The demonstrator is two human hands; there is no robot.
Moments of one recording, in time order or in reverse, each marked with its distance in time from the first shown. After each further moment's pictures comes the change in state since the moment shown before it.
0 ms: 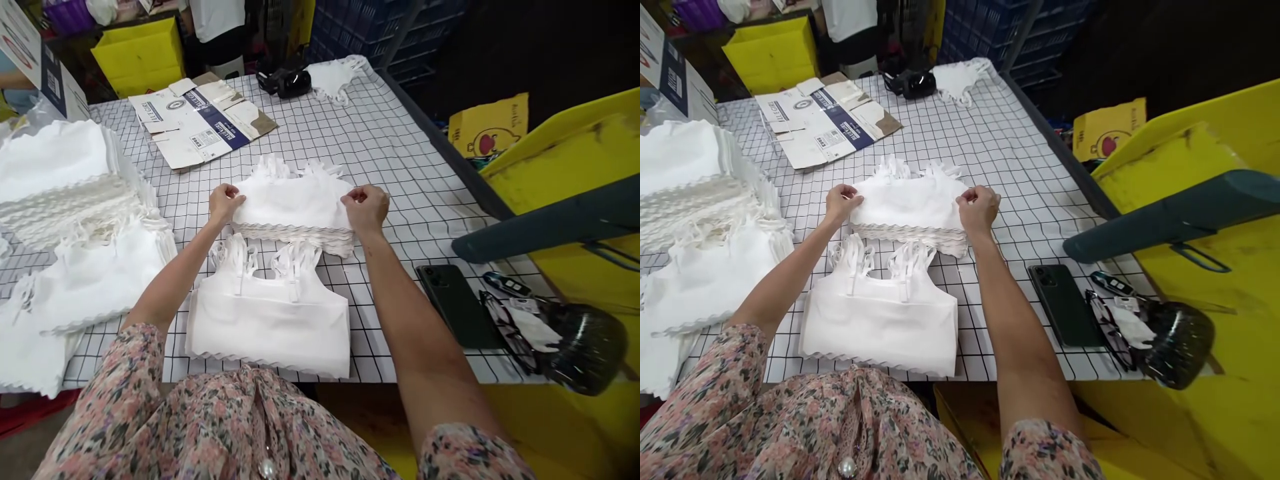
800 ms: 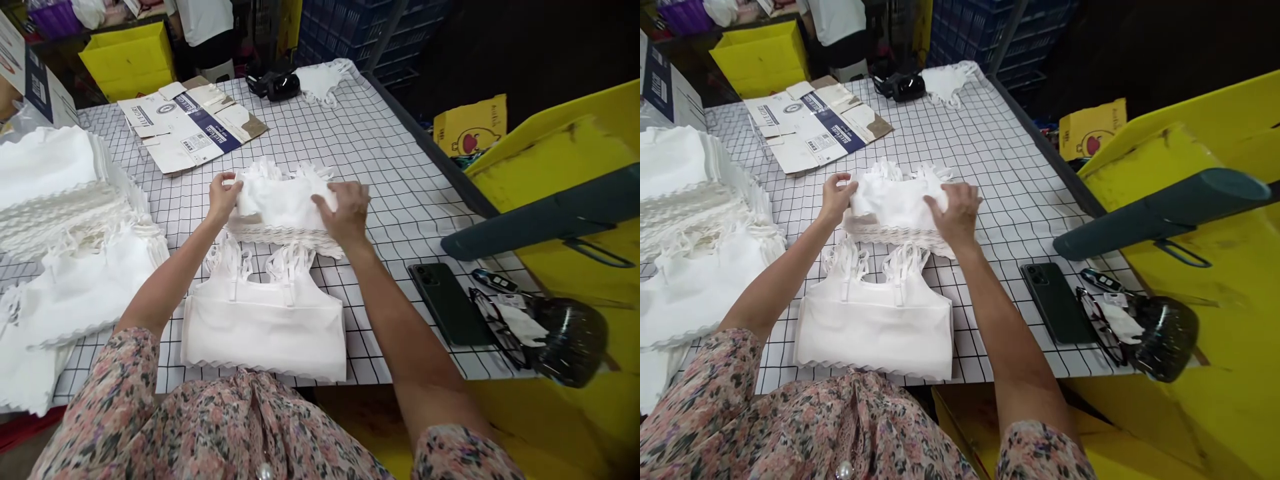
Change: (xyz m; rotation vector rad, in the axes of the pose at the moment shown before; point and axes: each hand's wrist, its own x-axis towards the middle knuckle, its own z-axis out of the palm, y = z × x) left_hand -0.004 0.042 0.014 -0.333 -0.056 -0.092; right_hand -0.032 -0.041 -0.002 -0.150 -0.105 -0.190
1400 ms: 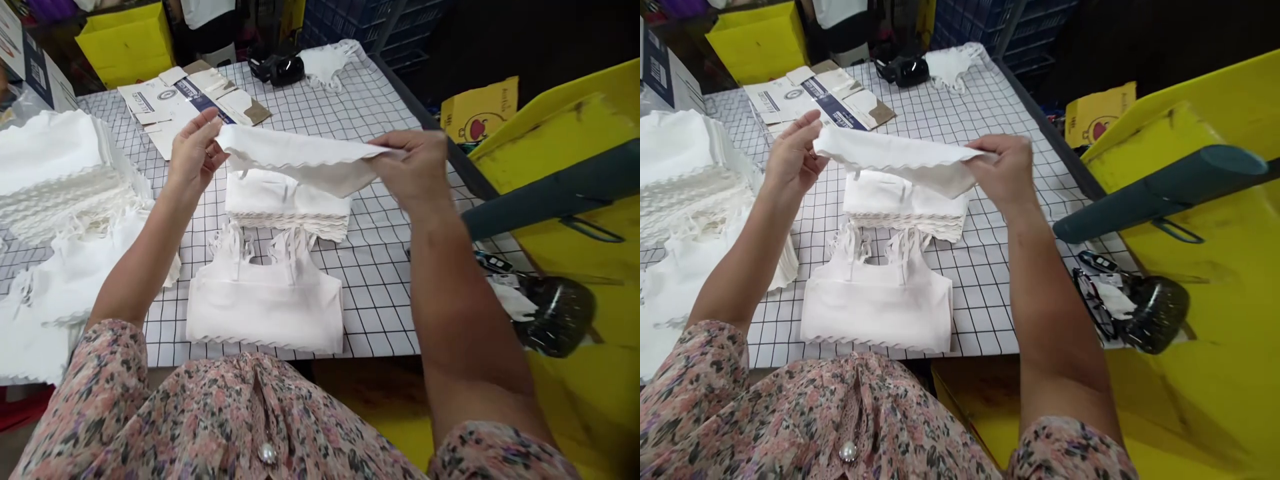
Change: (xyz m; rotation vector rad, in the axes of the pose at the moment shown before) left_hand -0.033 0.104 -0.056 -0.358 -0.045 0.016; right_hand 0.018 -0.043 -0.125 0.363 0.017 -0.041
